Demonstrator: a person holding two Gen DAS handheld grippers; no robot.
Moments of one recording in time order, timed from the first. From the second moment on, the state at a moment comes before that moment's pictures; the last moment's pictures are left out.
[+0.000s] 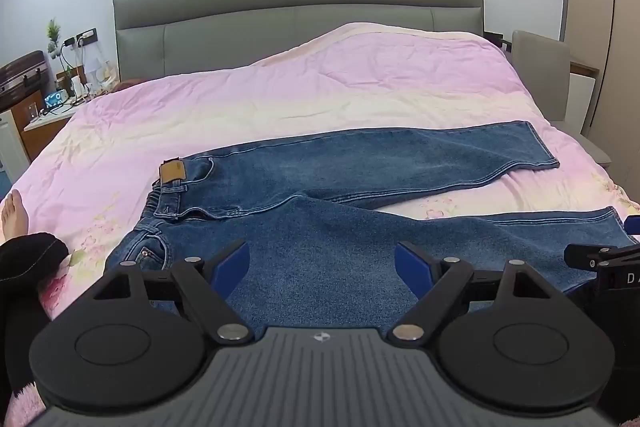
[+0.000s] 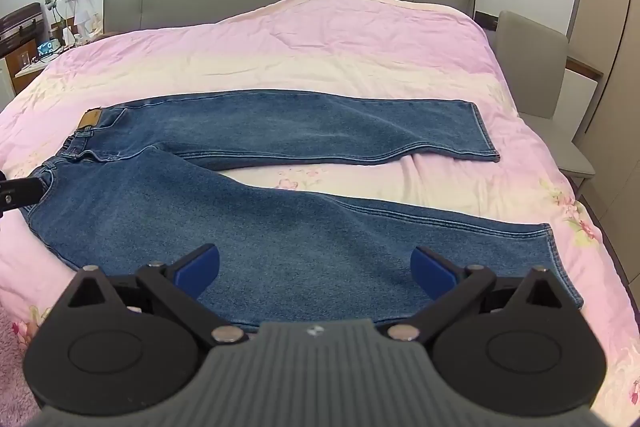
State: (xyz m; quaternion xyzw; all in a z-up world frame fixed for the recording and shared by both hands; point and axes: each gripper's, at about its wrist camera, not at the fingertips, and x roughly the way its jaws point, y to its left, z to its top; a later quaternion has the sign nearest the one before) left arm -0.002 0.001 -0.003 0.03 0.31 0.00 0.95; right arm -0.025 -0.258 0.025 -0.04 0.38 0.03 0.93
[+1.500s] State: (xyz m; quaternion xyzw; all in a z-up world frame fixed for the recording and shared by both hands) left arm 0.006 0.001 -0.010 0.02 0.32 -0.01 0.95; right arm -0.031 -0.275 0.029 -0.03 0.37 -0.01 0.93
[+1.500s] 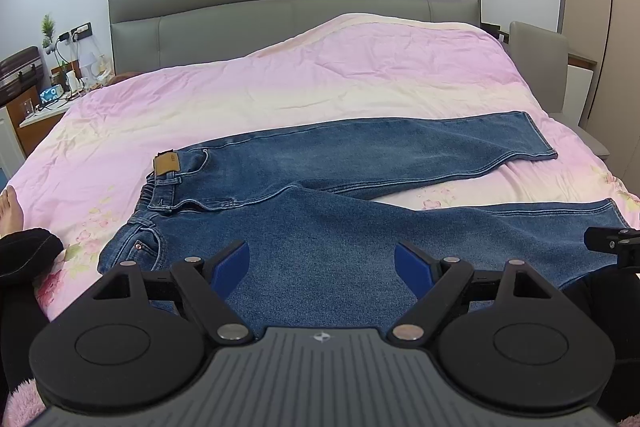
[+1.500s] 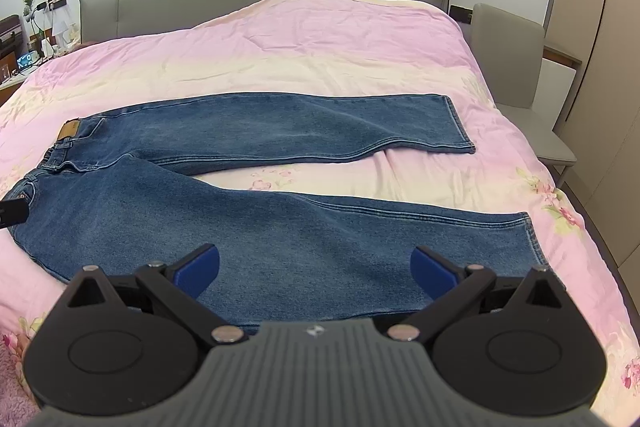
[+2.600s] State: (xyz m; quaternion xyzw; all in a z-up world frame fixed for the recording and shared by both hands) left arm 0.005 0.002 -0.006 0.03 0.33 0.00 0.94; right arm -0.037 -0.289 0.036 -0.02 0.37 -0.02 0.93
